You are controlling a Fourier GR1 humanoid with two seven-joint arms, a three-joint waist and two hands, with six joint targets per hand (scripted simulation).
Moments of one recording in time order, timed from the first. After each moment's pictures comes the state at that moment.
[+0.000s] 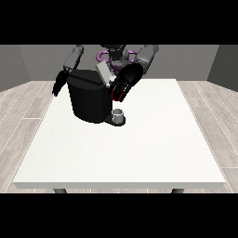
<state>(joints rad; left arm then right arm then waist) -1.29 0.55 0.09 -0.63 -0.92 -0.20 -0.28 -0.51 -0.08 -0.05 -1.27 0.20 -0.21 0.03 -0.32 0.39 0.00</state>
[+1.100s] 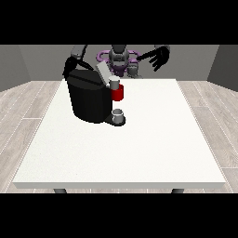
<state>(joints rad) -0.82 0.14 0.35 -0.64 -0.51 -0.26 -0.34 -0.18 -0.08 -0.12 -1.17 0.12 -0.18 -0.07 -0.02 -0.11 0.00</state>
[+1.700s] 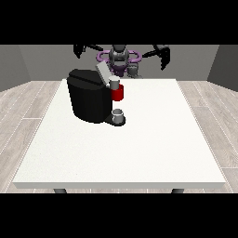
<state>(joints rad) -0.57 0.02 0.36 -0.67 -0.39 -0.29 -0.31 -0.24 -0.11 -0.06 -1.29 0.09 -0.05 0.00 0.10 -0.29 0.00</state>
